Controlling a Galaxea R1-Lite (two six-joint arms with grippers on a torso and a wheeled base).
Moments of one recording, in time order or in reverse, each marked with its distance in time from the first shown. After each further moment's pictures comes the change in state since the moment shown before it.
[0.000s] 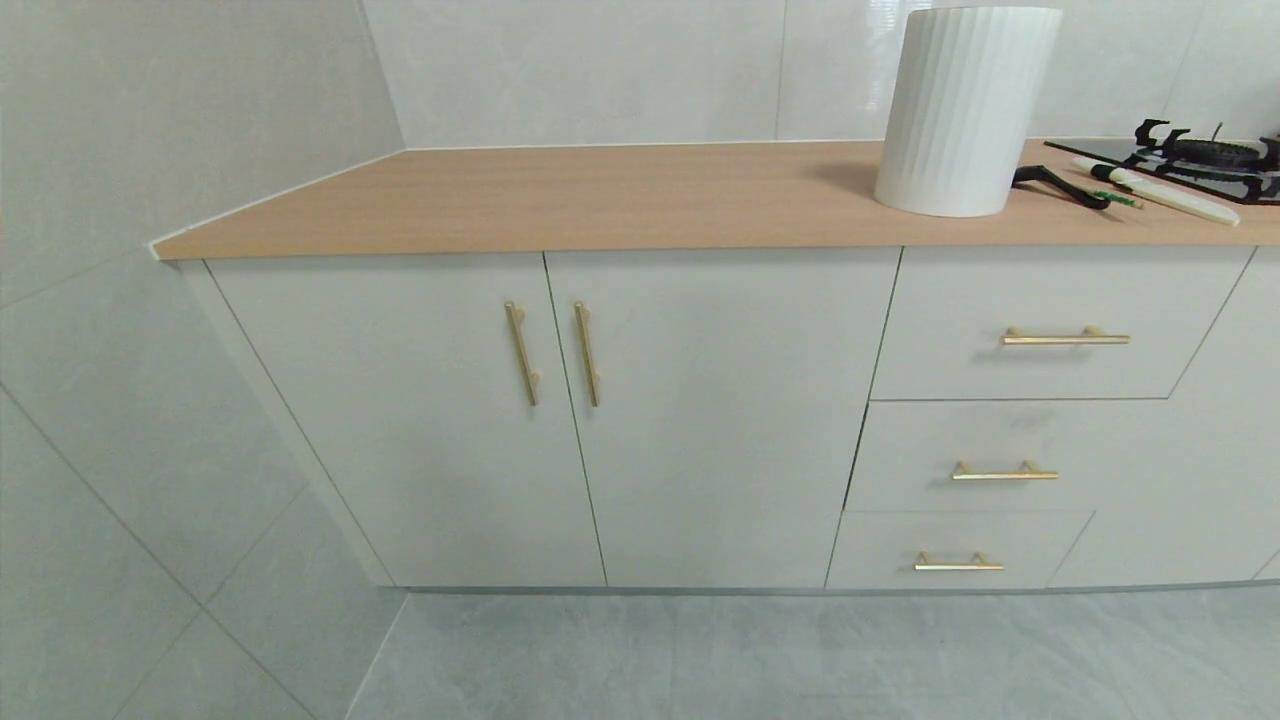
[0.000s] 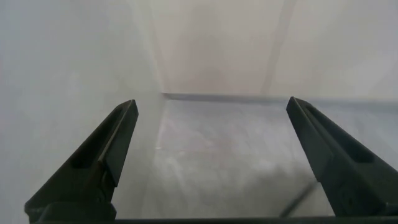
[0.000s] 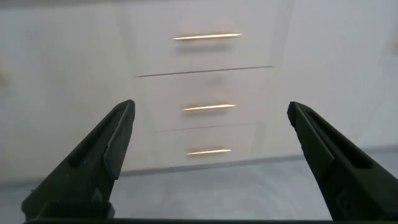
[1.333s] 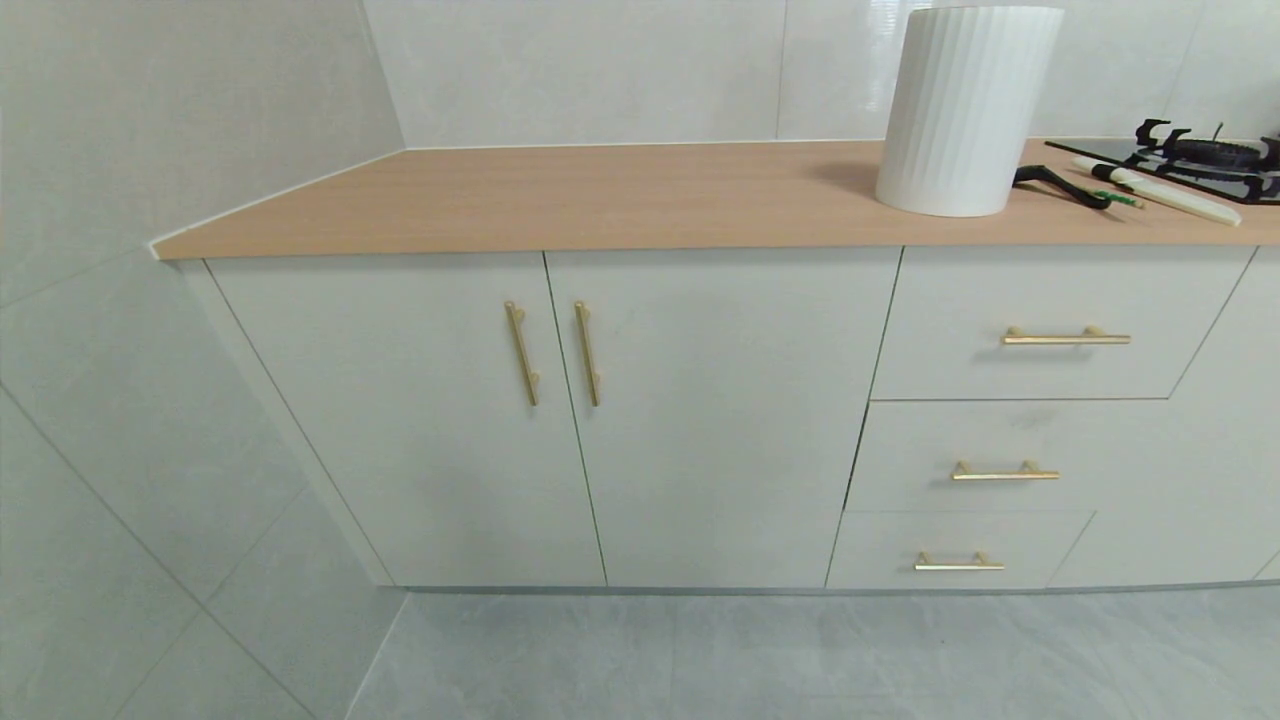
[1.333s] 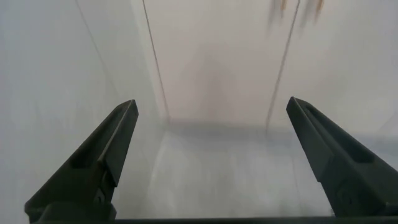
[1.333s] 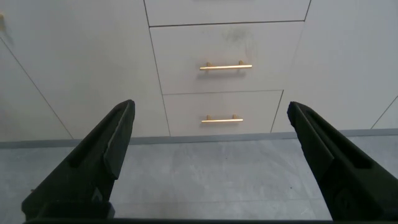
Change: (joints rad) left arm 0.151 -0.125 0.300 -0.466 -0.191 0.058; right arm -0.144 -0.196 0.301 -0.025 0.290 0.013
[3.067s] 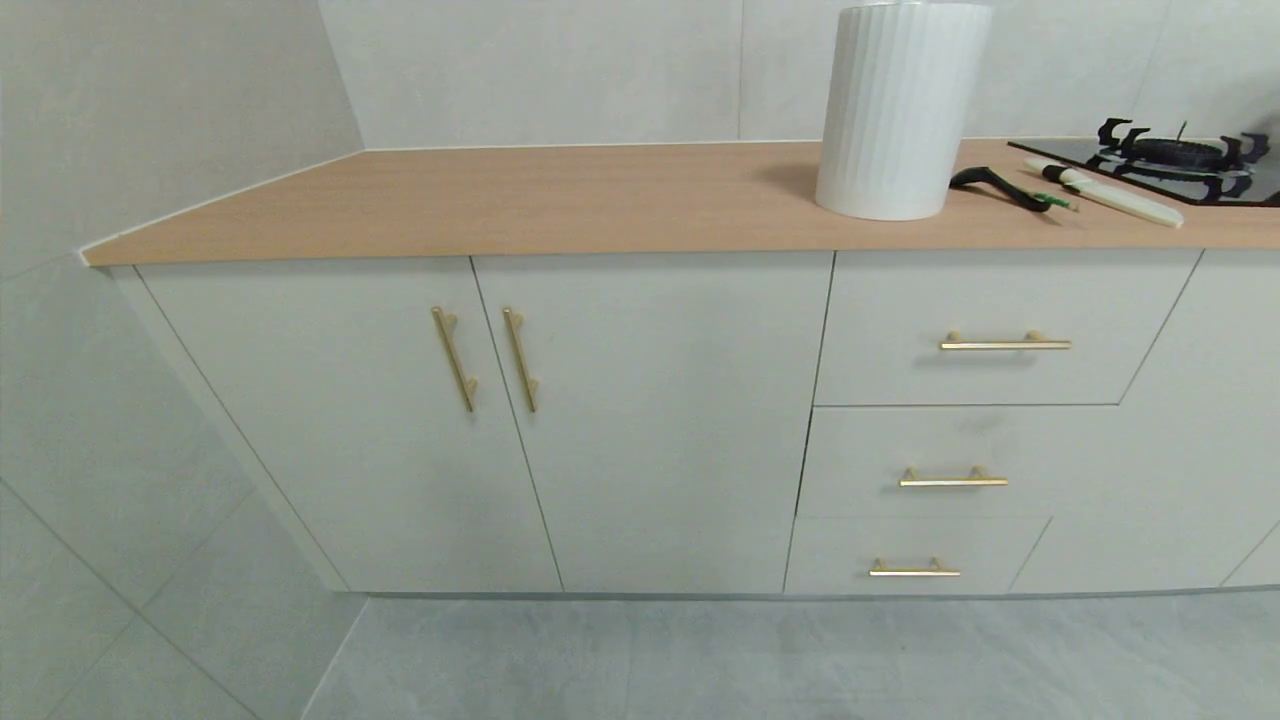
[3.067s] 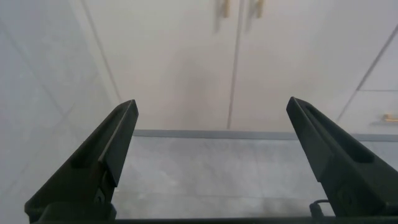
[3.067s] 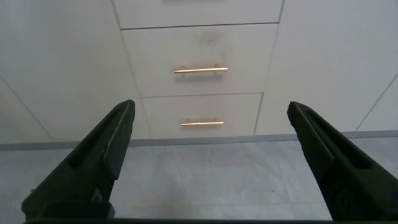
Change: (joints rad) left arm -0.004 0.000 0.049 0.062 -0.114 -0.020; right arm 0.000 0.001 0.000 0.001 0.001 0.001
